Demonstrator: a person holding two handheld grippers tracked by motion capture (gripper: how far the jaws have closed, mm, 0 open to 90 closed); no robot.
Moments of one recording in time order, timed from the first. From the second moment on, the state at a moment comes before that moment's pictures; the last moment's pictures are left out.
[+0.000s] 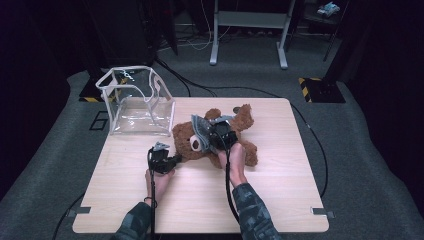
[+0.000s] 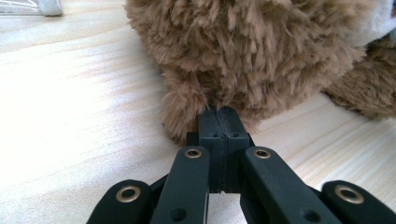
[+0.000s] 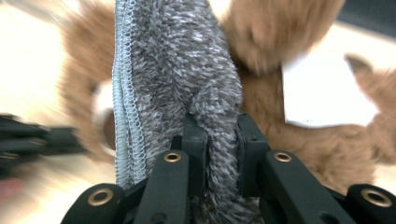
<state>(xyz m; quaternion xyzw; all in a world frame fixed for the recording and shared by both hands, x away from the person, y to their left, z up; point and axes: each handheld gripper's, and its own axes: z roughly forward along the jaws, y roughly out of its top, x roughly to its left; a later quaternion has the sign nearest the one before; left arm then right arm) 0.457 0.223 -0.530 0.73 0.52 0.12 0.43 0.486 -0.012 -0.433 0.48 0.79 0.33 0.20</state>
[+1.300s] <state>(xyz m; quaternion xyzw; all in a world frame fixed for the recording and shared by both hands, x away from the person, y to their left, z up) 0.443 0.221 -0.520 0.71 0.52 0.15 0.45 0.486 -0.111 -0.453 0.55 0.74 0.30 0.23</state>
